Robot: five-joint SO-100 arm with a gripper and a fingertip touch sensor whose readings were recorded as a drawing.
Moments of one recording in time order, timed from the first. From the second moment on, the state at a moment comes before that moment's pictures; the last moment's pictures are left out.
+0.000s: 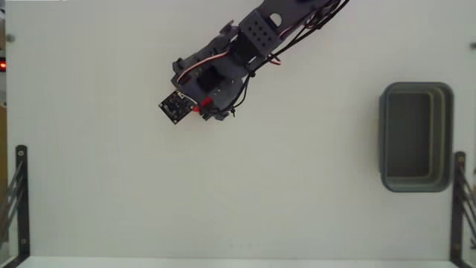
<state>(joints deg) 46.5 112.3 133.2 34.3 -0.2</state>
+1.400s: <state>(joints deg) 46.6 112.3 133.2 34.3 -0.3</state>
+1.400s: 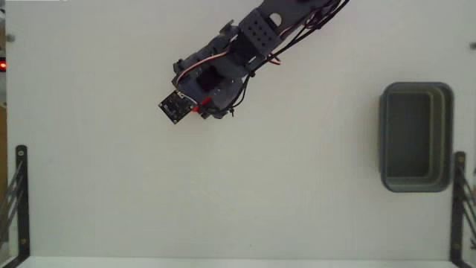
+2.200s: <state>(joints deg) 46.7 112.3 133.1 35.4 -0.3</state>
